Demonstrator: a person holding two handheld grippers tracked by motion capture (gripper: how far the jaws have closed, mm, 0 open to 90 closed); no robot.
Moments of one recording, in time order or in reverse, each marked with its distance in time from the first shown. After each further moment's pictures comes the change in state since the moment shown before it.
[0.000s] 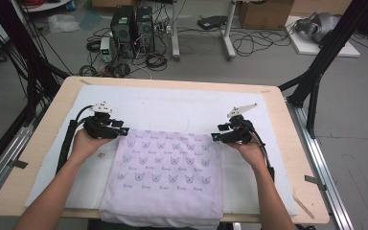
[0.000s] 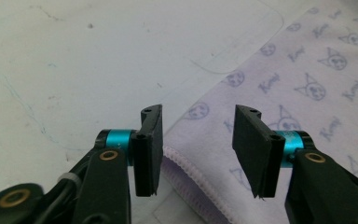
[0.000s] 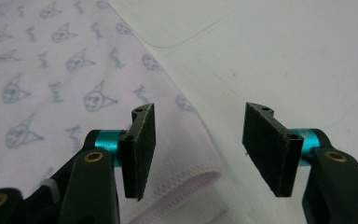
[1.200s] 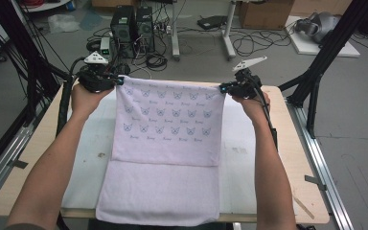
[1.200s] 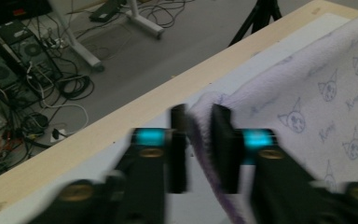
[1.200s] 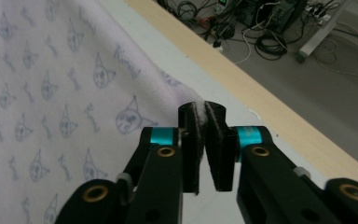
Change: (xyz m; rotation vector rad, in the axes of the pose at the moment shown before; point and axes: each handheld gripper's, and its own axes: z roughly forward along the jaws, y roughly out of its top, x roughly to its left) left arm 0.038 0.119 -0.035 -0.130 0.260 0.027; right arm -0.040 0.119 -0.049 -0.086 -0.188 -0.088
